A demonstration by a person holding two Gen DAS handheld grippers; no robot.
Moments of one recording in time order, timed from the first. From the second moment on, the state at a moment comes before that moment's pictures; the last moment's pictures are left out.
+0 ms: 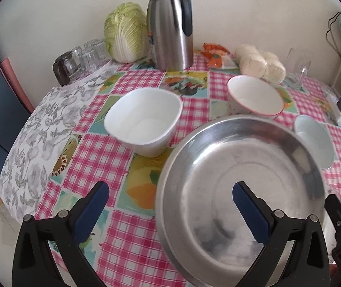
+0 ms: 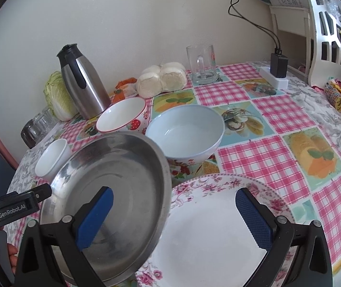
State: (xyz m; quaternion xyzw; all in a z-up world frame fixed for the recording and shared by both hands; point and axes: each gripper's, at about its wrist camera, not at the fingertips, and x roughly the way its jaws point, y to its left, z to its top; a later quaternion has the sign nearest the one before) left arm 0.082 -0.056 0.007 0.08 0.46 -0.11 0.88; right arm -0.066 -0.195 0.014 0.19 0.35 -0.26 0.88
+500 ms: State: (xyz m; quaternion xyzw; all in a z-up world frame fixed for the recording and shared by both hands) left arm 0.022 -0.107 0.061 -0.01 0.37 -0.25 0.89; right arm -0.136 -0.237 0.039 0.24 0.28 -0.29 0.88
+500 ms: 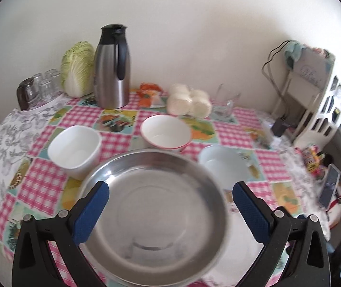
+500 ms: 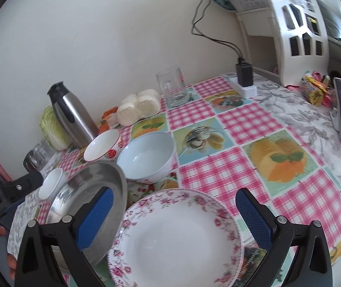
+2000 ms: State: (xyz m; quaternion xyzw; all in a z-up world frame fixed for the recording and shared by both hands) left arm -0.060 -0.155 -0.008 -0.10 0.54 -0.29 0.78; right arm -0.195 -0.289 -0.010 0.37 0.34 -0.29 0.82
